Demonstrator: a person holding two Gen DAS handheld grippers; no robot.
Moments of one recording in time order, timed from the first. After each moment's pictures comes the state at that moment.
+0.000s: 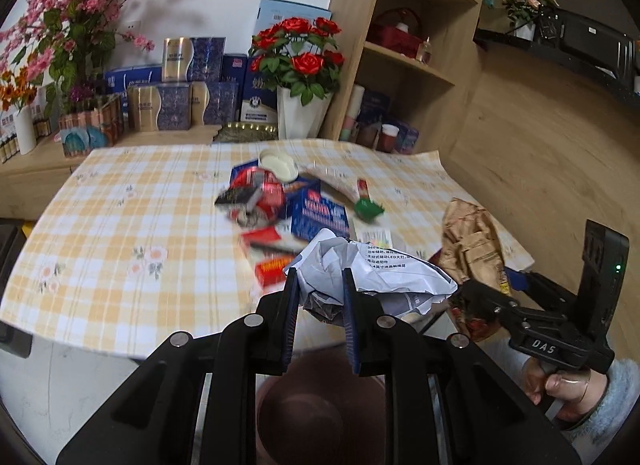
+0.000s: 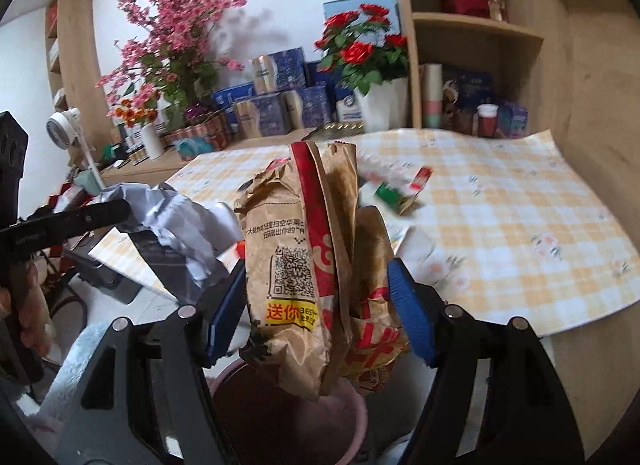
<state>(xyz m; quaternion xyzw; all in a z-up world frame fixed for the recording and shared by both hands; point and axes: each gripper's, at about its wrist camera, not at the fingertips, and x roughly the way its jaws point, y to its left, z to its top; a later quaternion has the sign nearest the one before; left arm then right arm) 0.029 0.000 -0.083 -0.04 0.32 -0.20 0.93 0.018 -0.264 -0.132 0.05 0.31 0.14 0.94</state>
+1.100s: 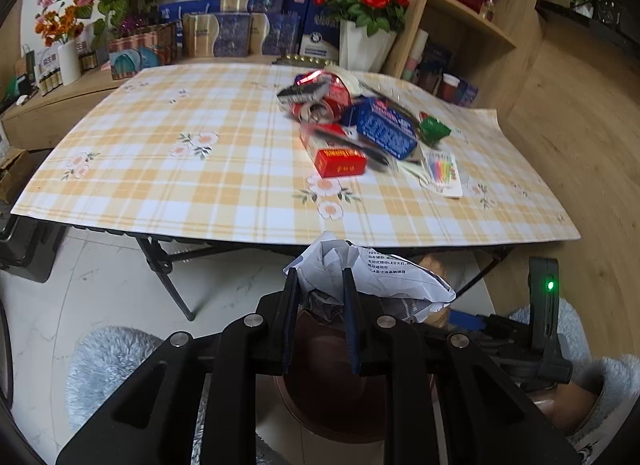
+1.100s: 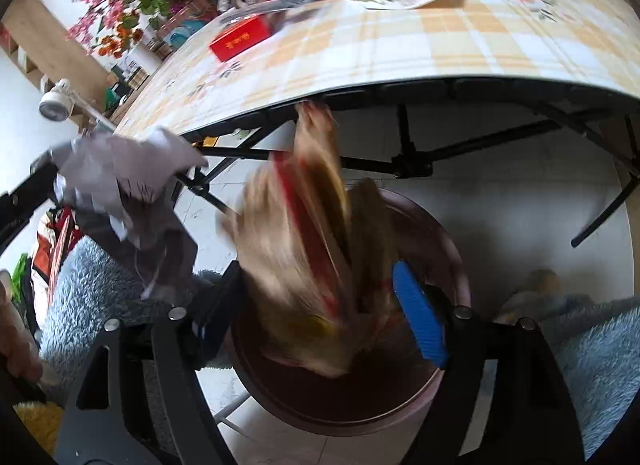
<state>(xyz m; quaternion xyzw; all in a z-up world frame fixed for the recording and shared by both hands) 0.008 0.016 -0.168 -0.05 0.41 -0.10 0.90 0.038 -0.235 -0.297 0.15 0.52 0.17 0.83</state>
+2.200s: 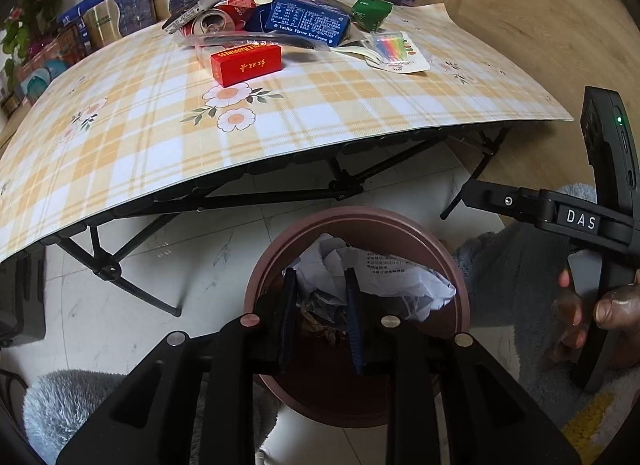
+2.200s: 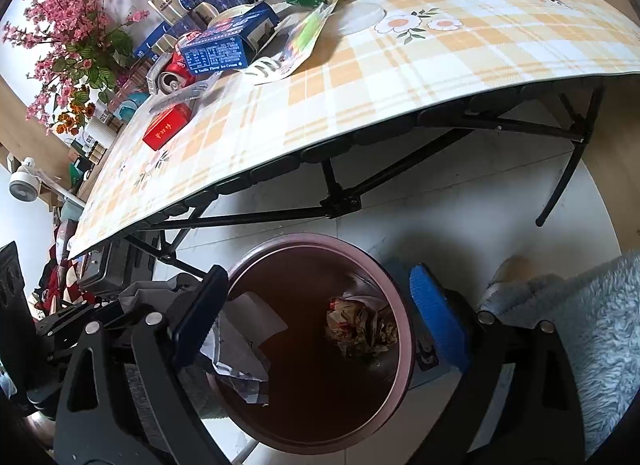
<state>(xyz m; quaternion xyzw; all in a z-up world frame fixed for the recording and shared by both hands) 0.031 -0.041 -0.250 0.07 0.48 -0.20 0.85 0.033 -0.288 -0.285 0.21 0.47 0.07 0.86</state>
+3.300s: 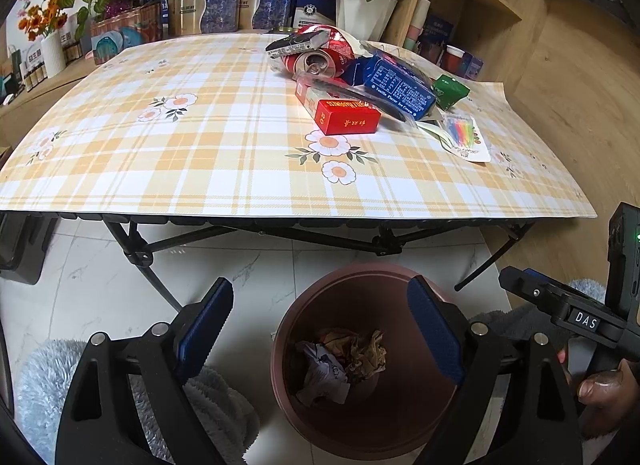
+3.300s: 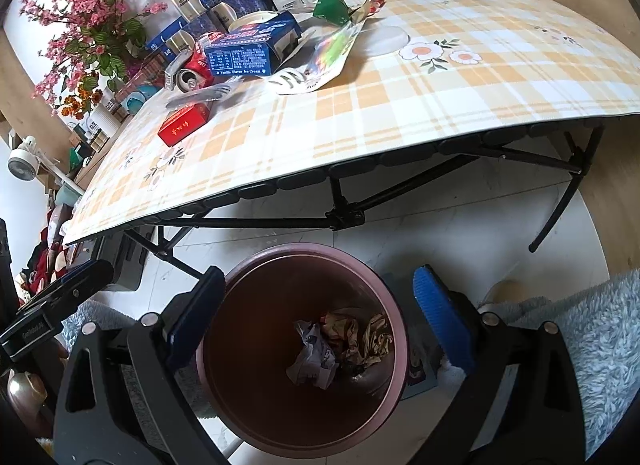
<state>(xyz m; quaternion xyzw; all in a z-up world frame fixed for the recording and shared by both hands) 0.041 0.012 -0.228 -0.04 0.43 -0.11 0.90 0.030 -0.273 -0.272 0.16 0.45 0.08 0.87</state>
